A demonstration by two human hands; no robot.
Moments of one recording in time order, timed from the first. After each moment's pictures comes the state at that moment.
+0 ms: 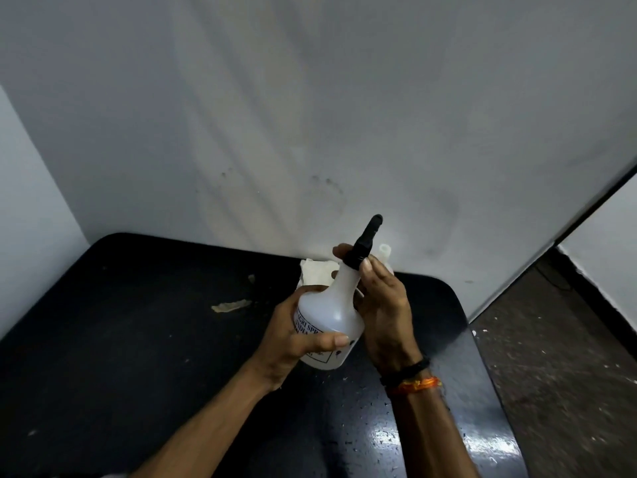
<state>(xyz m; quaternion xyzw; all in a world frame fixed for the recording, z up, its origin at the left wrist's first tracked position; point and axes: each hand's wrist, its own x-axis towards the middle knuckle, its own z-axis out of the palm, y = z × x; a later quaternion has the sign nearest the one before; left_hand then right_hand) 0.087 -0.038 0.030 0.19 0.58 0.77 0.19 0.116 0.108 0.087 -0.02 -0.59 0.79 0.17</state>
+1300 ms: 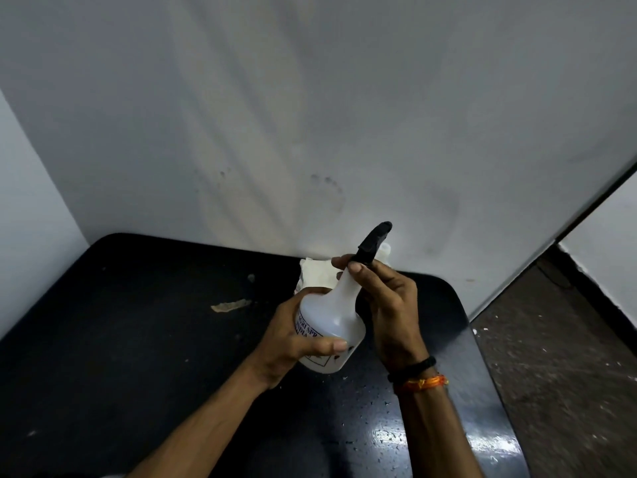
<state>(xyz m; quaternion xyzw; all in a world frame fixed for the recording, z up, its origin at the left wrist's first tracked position) 0.084 -0.040 0.031 0.22 0.62 0.73 0.20 0.115 0.120 0.084 -0.01 -0.65 0.73 0.20</state>
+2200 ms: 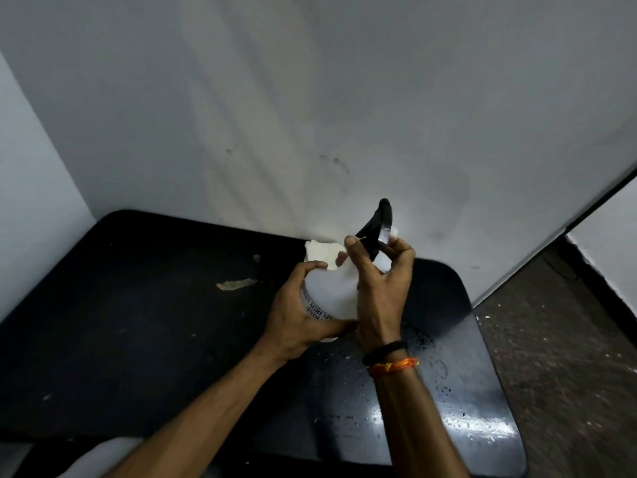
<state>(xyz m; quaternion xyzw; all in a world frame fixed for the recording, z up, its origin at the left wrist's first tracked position) 0.080 -0.030 0.001 0.22 0.73 0.65 0.04 0.107 0.084 0.072 -0.18 -0.64 0.68 0.30</state>
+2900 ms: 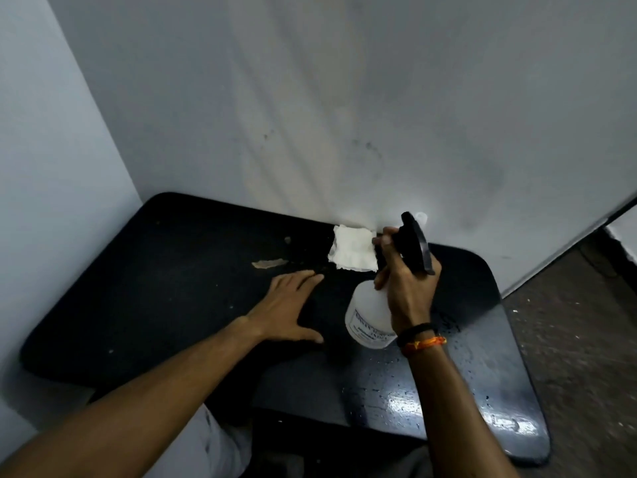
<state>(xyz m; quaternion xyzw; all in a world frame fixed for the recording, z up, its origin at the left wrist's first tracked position) 0.053 -0.102 -0.058 0.35 0.92 0.16 0.09 0.120 0.091 0.059 -0.13 -0.65 0.69 0.30</state>
